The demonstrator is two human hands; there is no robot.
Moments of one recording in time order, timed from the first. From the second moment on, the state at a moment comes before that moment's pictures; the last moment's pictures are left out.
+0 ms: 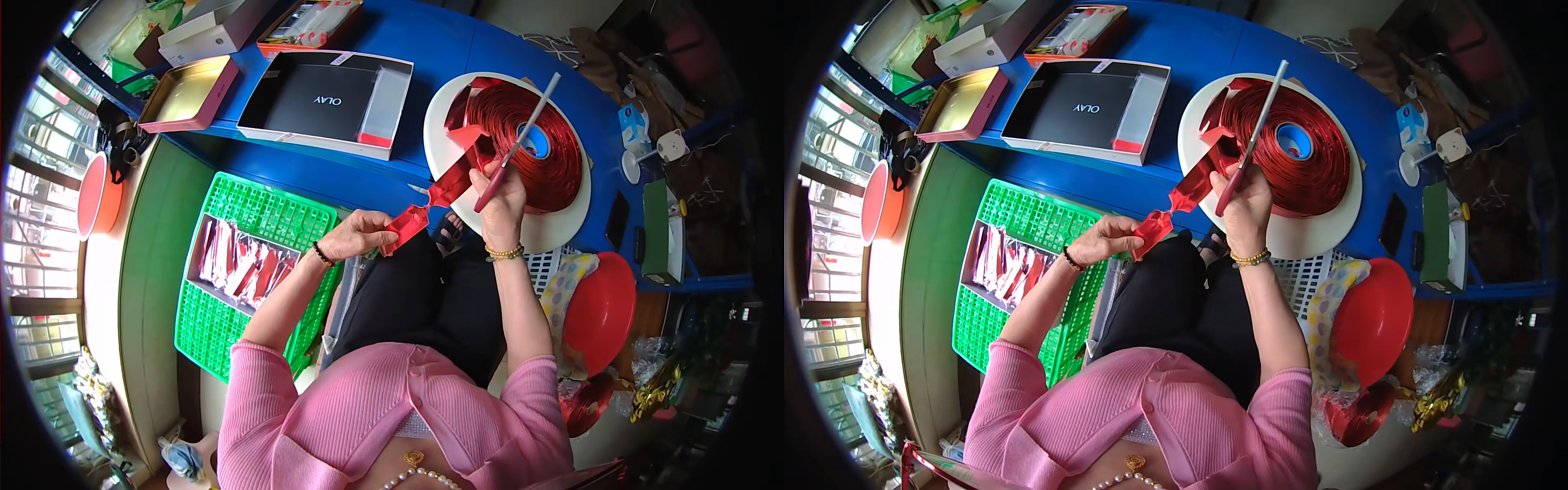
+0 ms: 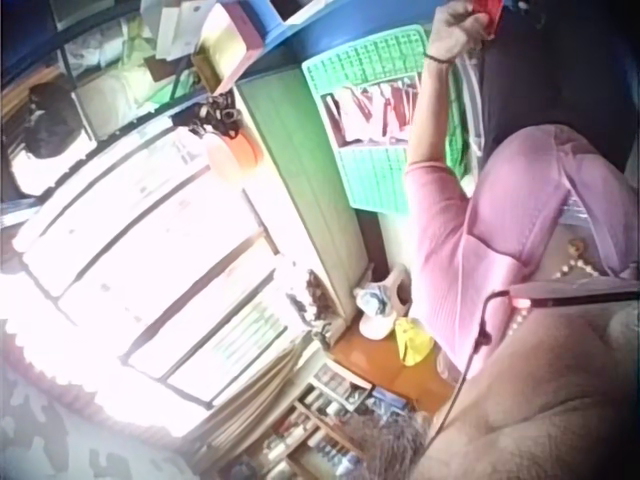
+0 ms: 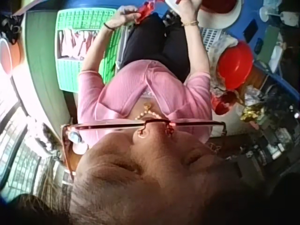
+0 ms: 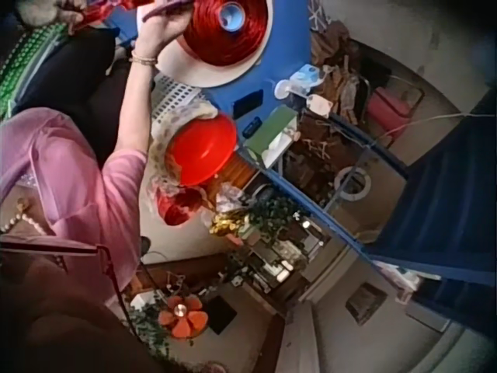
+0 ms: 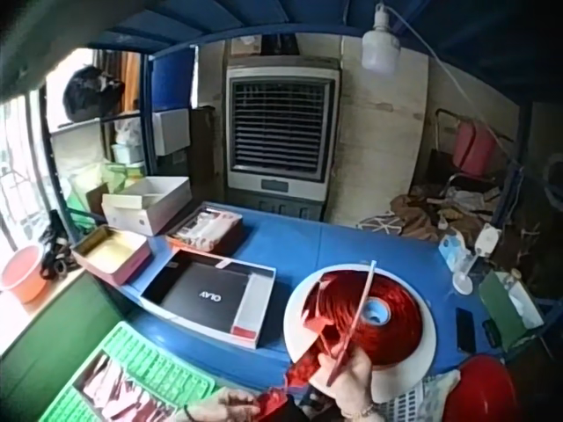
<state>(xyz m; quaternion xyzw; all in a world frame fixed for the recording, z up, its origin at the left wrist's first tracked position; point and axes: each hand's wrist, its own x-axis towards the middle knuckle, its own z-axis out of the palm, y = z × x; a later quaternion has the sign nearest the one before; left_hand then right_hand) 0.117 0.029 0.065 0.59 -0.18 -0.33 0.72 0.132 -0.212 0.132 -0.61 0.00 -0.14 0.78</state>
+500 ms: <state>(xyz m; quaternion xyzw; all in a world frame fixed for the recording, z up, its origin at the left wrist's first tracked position) 0.114 0.045 0.082 0.60 -0.06 -0.28 0.75 0.003 -0.252 0.039 -0.71 -0.03 0.32 0.63</state>
